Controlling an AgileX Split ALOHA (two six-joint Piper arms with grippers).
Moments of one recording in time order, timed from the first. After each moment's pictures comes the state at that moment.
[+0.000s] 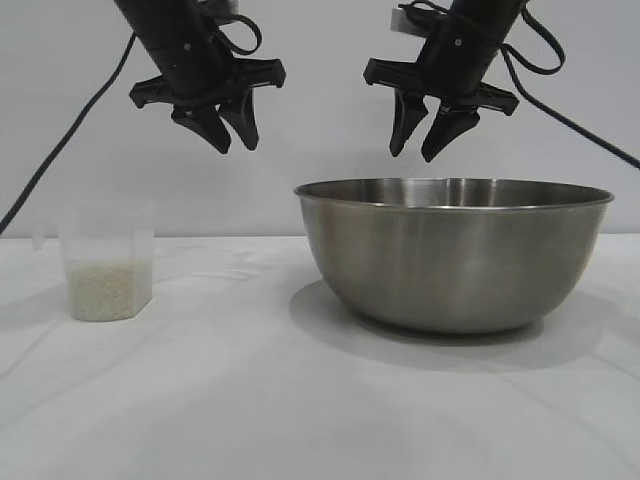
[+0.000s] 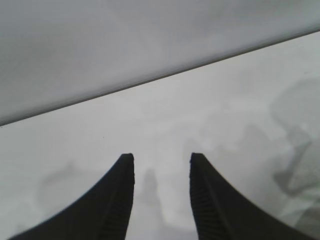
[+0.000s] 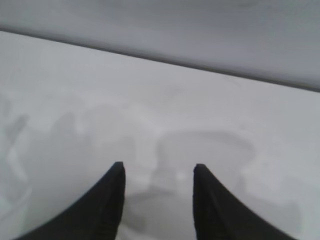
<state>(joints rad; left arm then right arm) -0.32 2.16 -1.72 -0.23 0.39 0.13 0.28 2.25 -1.94 0.28 0.76 -0.15</state>
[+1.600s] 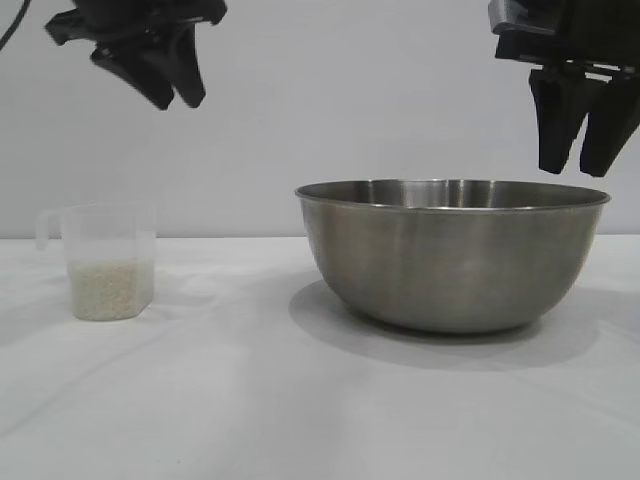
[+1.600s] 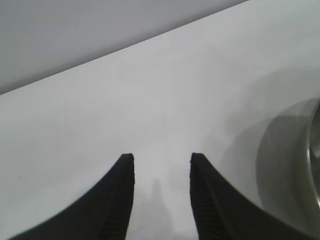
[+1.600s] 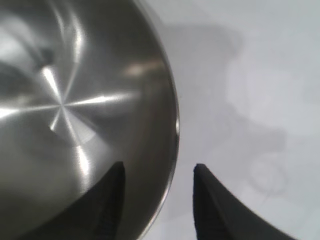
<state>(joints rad) -0.32 1.77 -1.19 -0.25 0.22 0.28 0.20 1.88 -1.41 0.16 0.99 -0.19</state>
